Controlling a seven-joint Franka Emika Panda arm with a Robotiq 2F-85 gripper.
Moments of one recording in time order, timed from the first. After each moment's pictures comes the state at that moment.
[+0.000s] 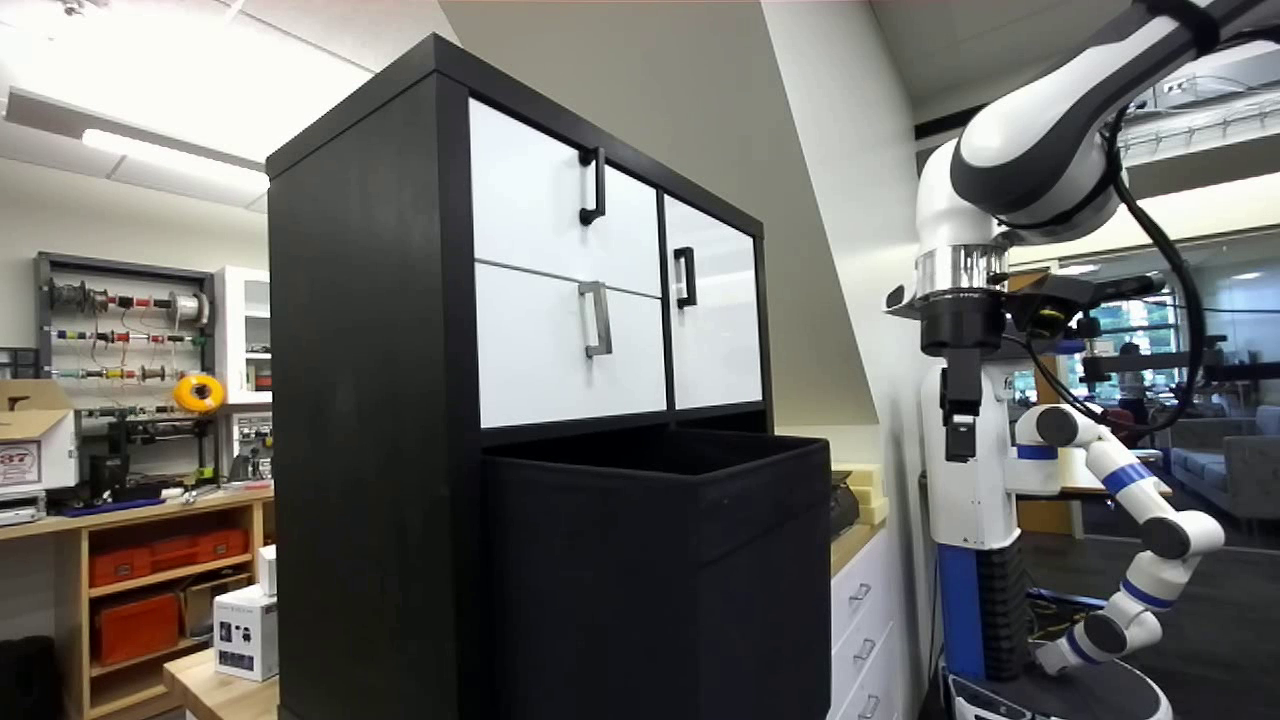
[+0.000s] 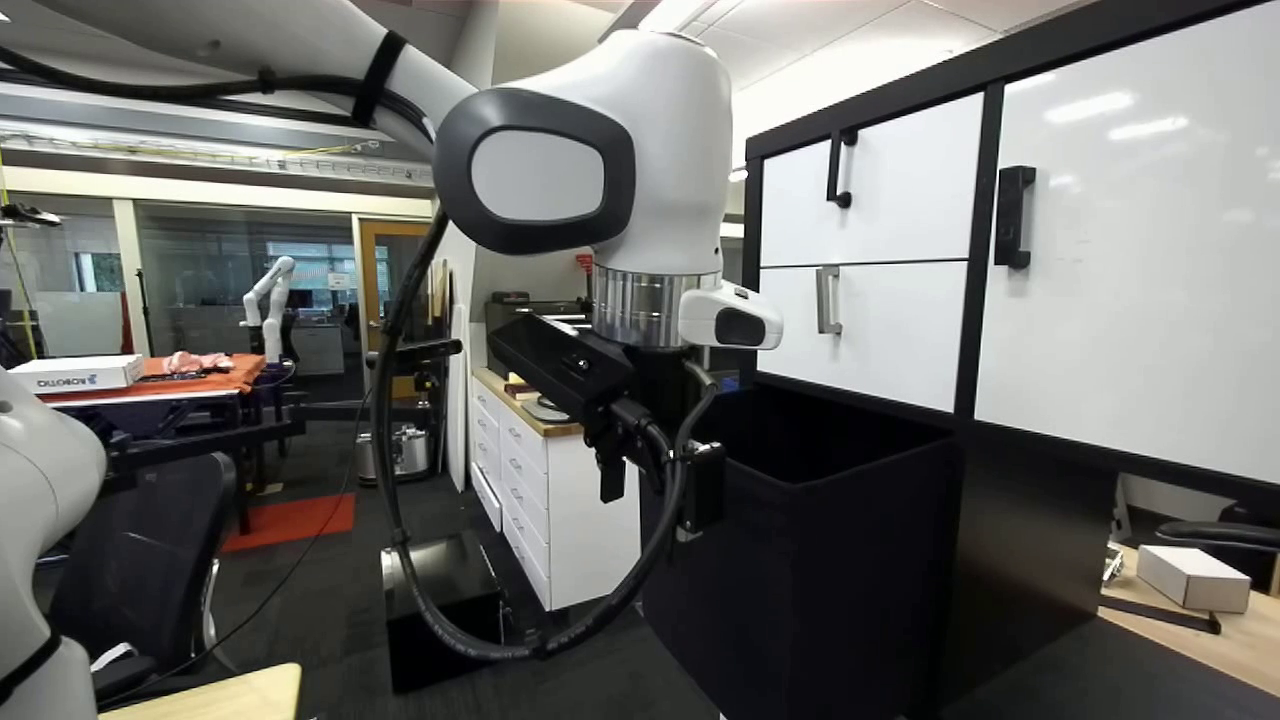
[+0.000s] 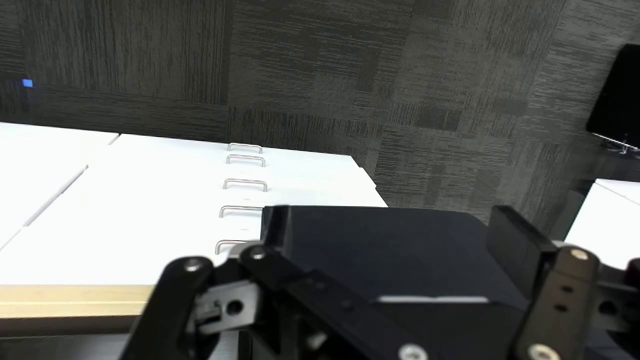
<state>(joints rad) 0.00 -0.35 -0.33 -2.41 0.11 2.09 -0.50</state>
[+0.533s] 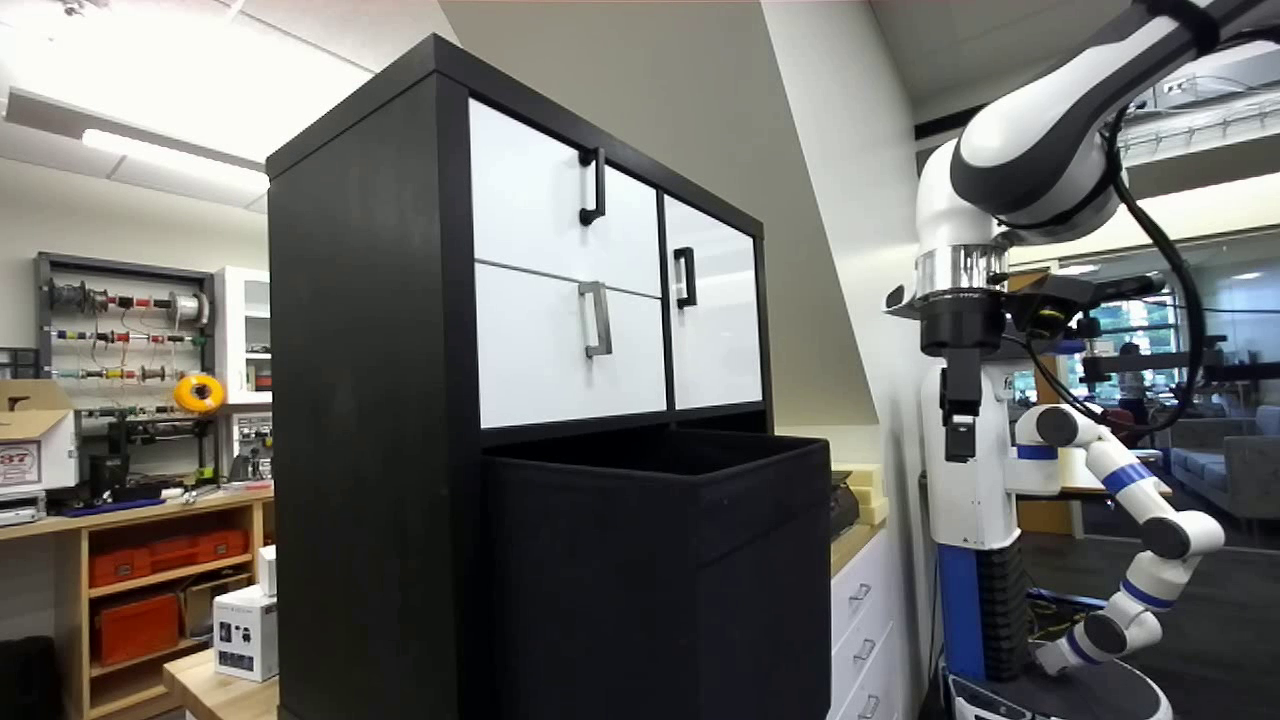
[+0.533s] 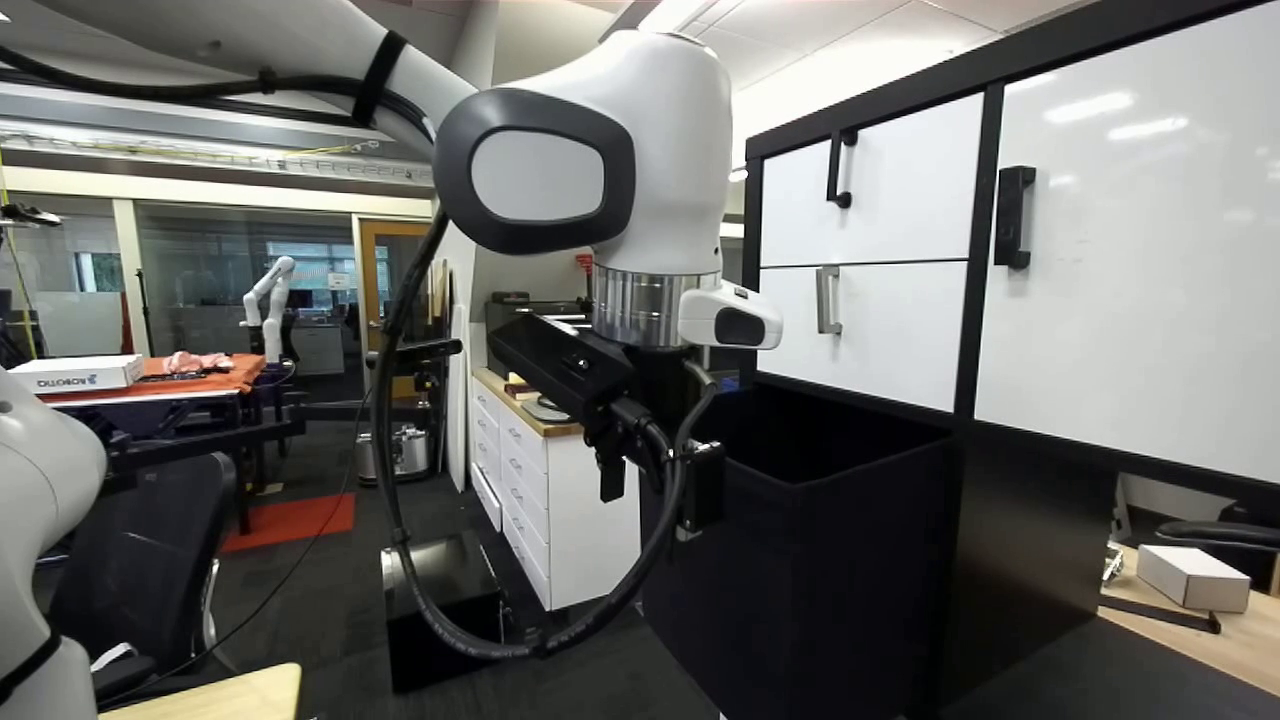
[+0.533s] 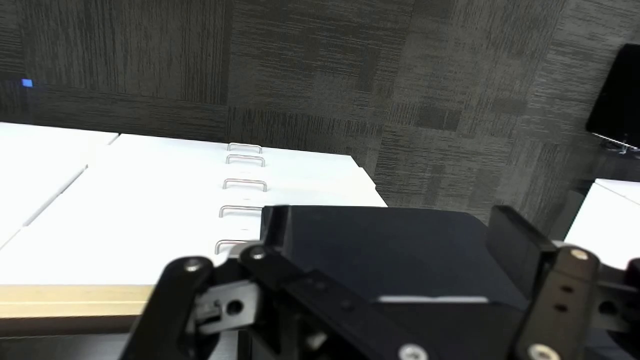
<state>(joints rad) -0.01 -0.35 -0.33 -2.41 0.11 2.09 -0.50</state>
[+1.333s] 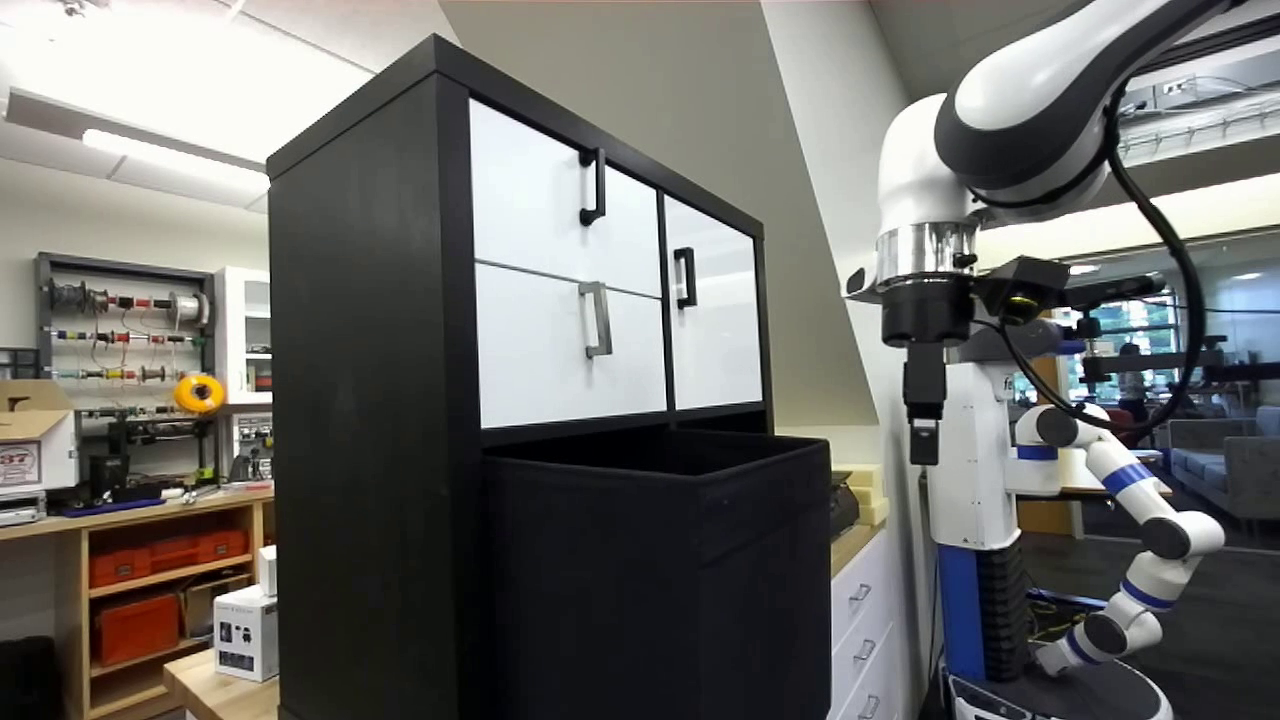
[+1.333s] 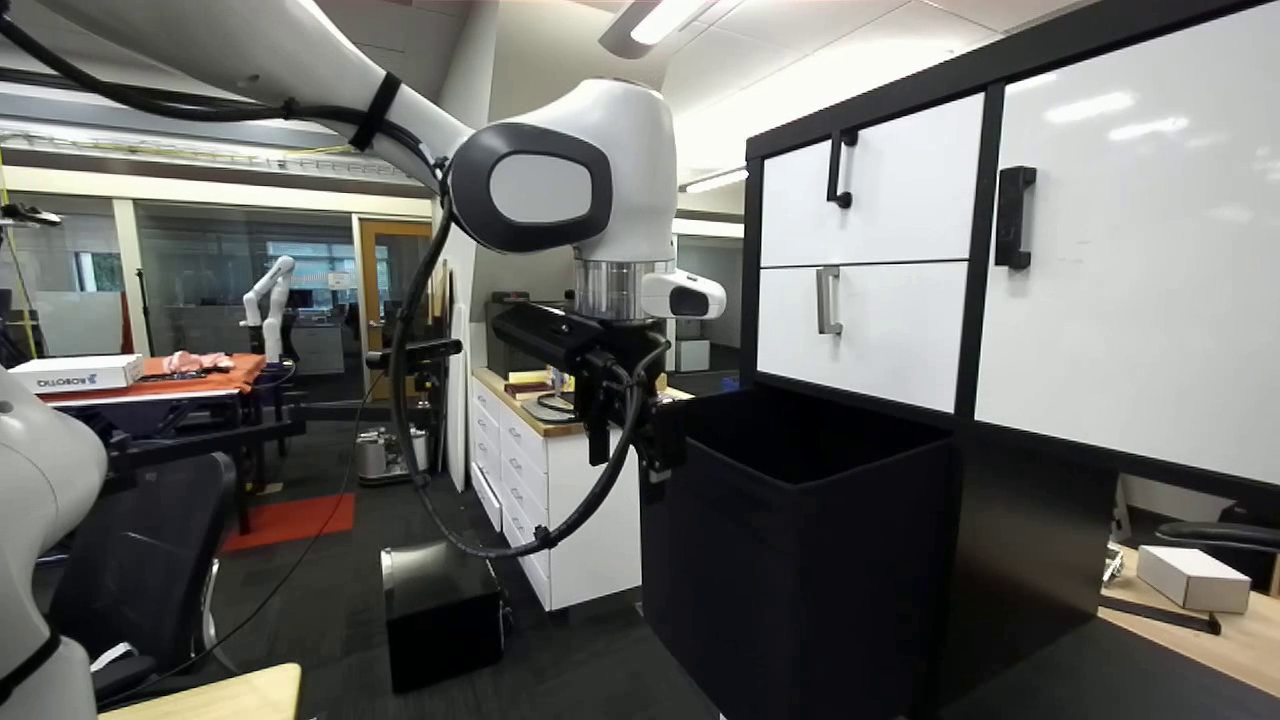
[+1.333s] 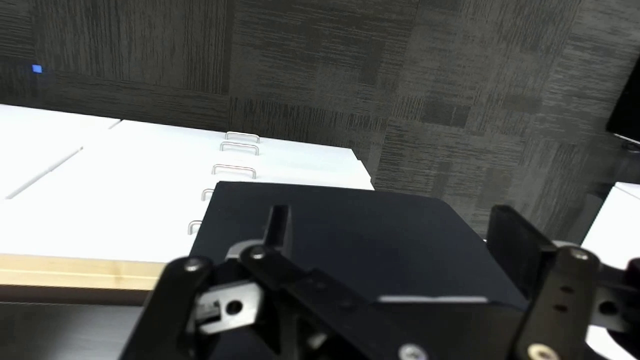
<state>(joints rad) -0.01 -0.35 -0.11 -2.41 0.11 2.13 -0.30</state>
